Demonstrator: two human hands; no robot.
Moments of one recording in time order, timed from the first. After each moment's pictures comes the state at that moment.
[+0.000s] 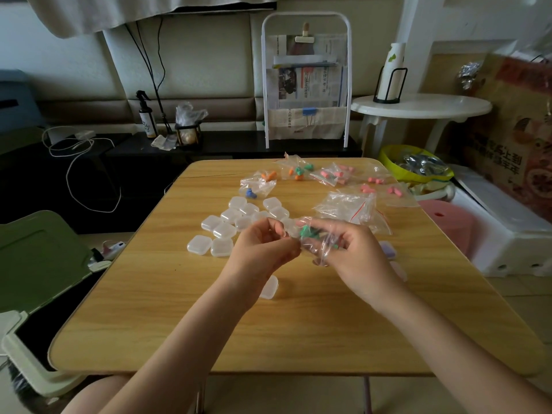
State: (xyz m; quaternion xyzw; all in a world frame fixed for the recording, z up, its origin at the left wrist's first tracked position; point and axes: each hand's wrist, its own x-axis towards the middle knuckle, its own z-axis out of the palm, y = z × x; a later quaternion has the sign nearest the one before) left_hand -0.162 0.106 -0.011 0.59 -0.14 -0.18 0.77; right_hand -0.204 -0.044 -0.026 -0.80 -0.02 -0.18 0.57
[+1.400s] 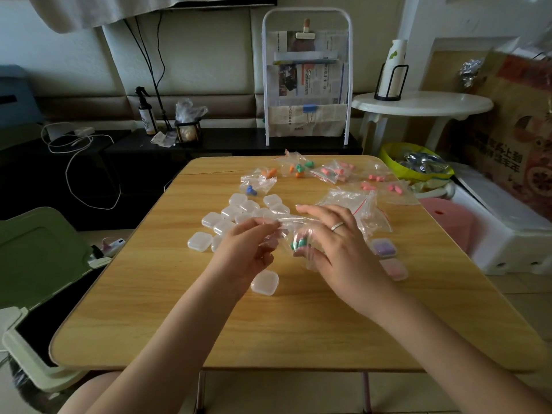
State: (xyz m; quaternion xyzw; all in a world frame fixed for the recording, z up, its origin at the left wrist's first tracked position) left_hand -0.148 0.115 -0.012 0.59 -0.01 -0.20 0.79; right_hand -0.205 -0.038 -0.027 -0.93 -0.14 -0.29 0.17
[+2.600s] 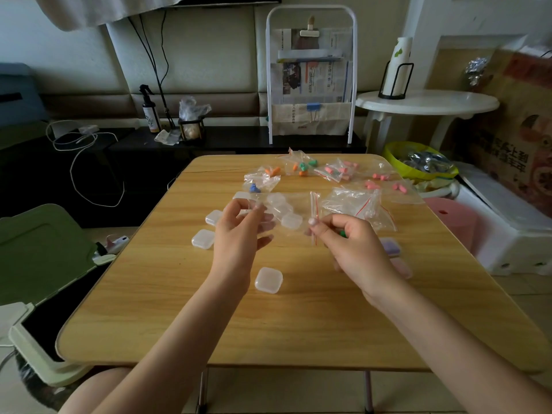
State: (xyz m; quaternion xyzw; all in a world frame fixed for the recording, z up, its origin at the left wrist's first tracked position) left_hand -0.154 0.115 -0.008 0.63 -0.02 0.00 0.78; right_hand -0.204 -0.033 -0.015 -0.81 0.05 -0.16 0.57
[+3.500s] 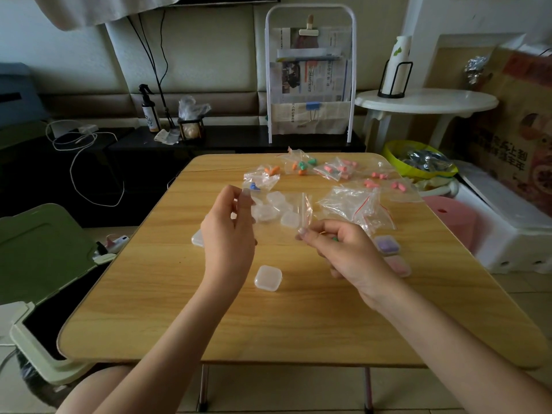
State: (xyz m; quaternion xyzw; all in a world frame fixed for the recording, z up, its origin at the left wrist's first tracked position) left_hand -0.154 0.122 -0.009 0.76 -0.10 0.23 0.59; right_hand -0.209 -0.028 -0.014 -0.78 0.07 -0.09 0.62
